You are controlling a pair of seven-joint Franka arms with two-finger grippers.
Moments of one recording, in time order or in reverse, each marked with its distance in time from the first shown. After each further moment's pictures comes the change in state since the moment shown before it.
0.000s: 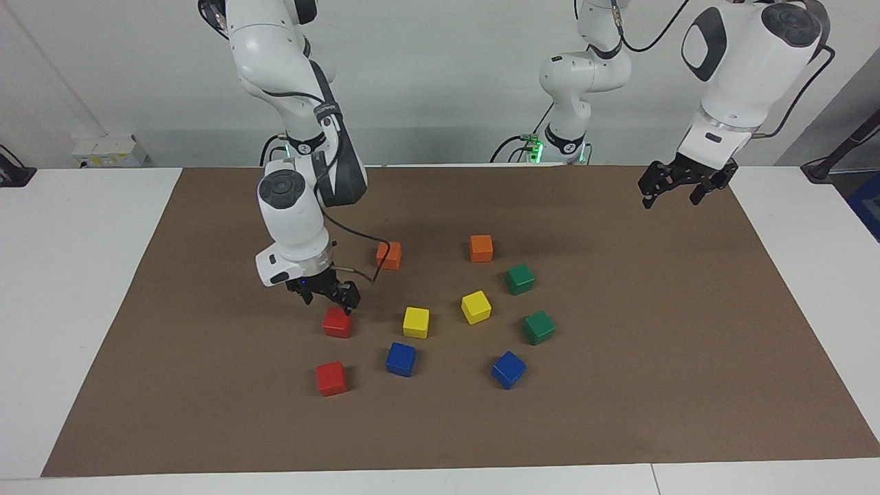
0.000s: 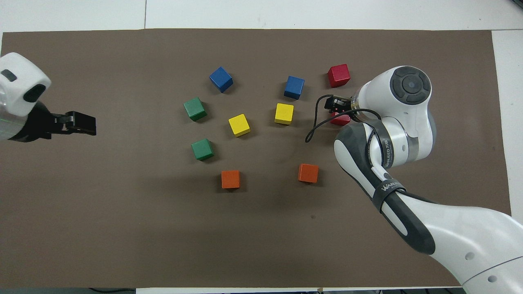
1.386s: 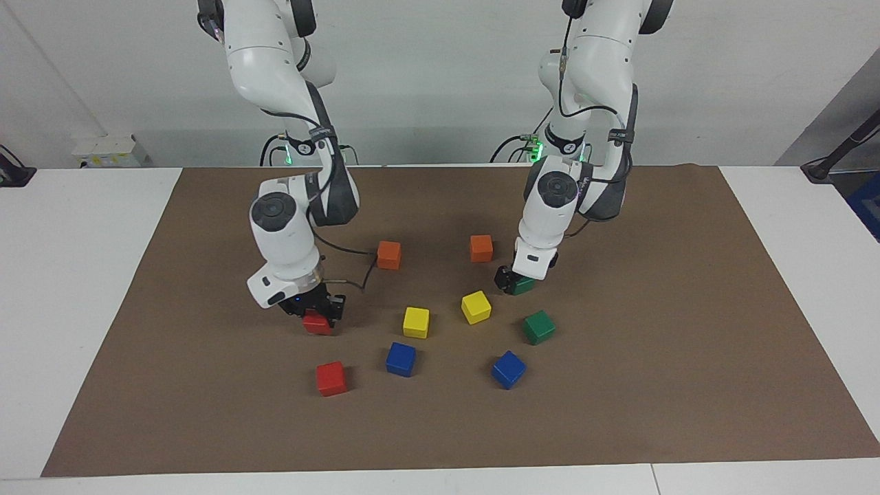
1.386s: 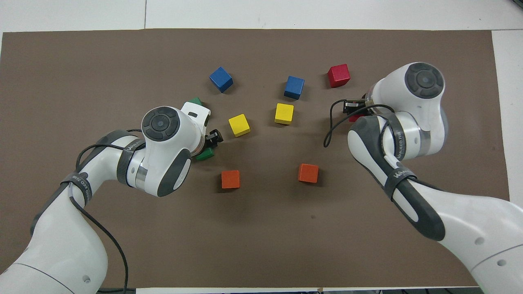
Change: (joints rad) left arm -0.311 0.348 -0.002 -0.277 0.000 0.618 -0.664; right arm -0.089 -0.015 -0.017 0.001 -0.004 -0.045 -0.370
